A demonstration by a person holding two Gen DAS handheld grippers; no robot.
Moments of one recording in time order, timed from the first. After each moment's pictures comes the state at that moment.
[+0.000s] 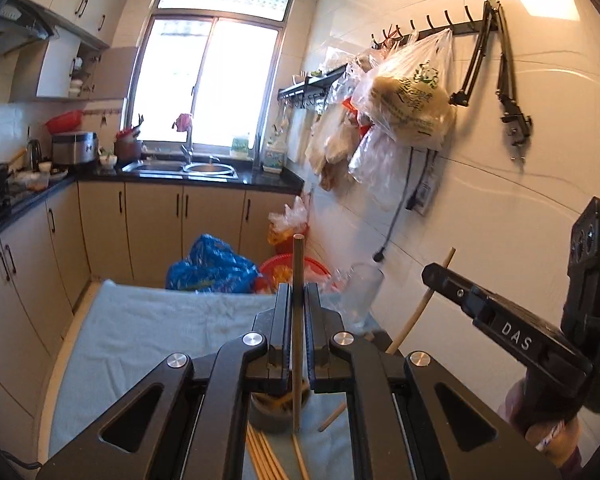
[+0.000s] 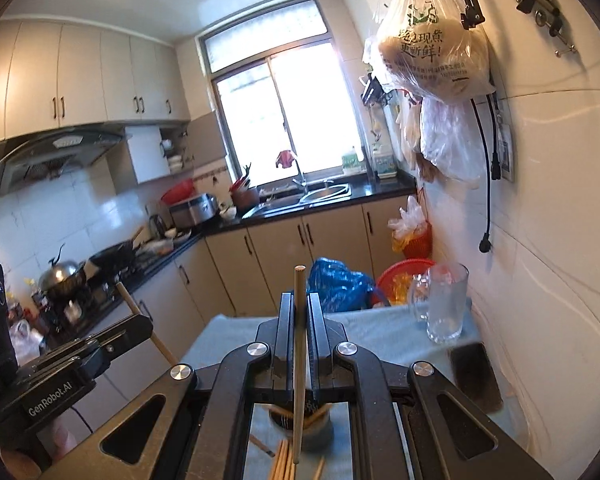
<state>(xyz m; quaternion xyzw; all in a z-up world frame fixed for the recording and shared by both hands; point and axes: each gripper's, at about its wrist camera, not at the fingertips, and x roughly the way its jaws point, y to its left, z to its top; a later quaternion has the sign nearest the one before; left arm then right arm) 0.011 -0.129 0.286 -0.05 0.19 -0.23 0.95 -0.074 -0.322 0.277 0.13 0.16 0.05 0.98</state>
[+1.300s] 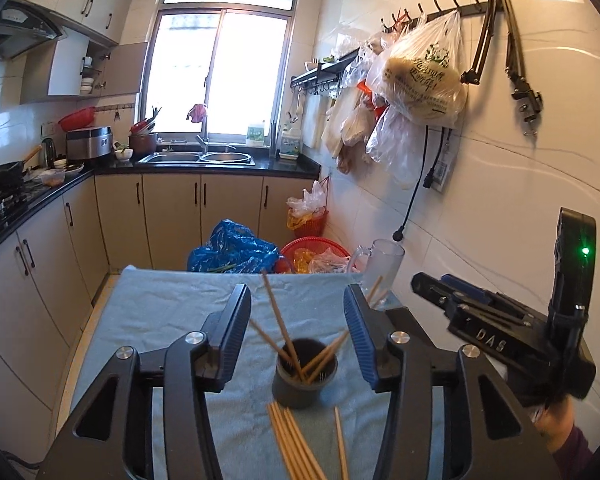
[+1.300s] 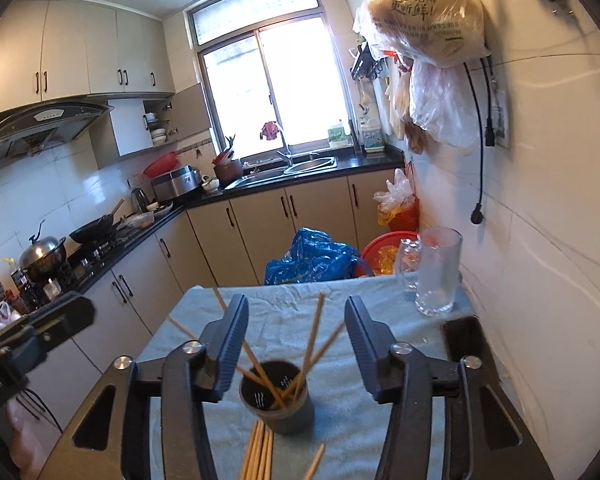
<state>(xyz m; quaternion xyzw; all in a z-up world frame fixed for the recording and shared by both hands) -0.022 -0.102 0.257 -0.03 0.21 -0.21 0.95 -0.062 -0.326 0.227 0.11 0.21 0.03 0.97</state>
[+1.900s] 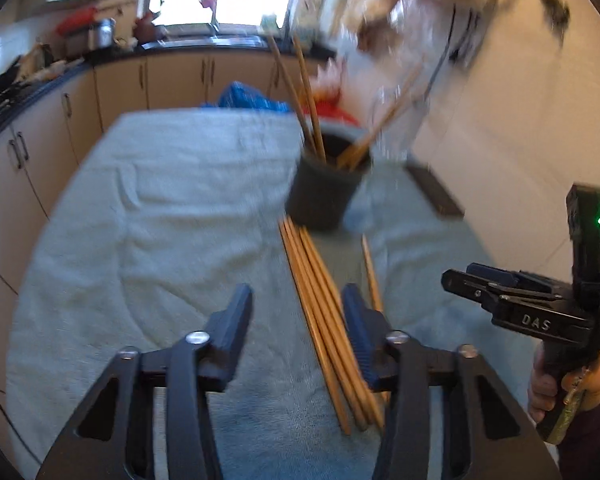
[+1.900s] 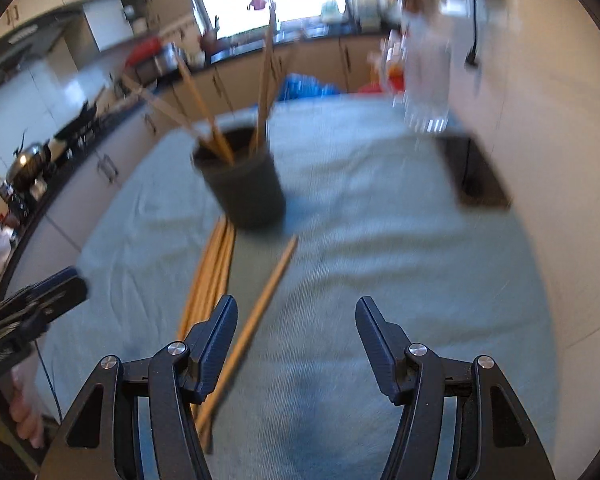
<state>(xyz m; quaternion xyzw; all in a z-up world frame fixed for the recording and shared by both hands) -0.049 -0.095 0.078 -0.01 0.41 -0.20 0.89 -0.107 -0.328 0.063 0.11 0.44 0.05 0.89</state>
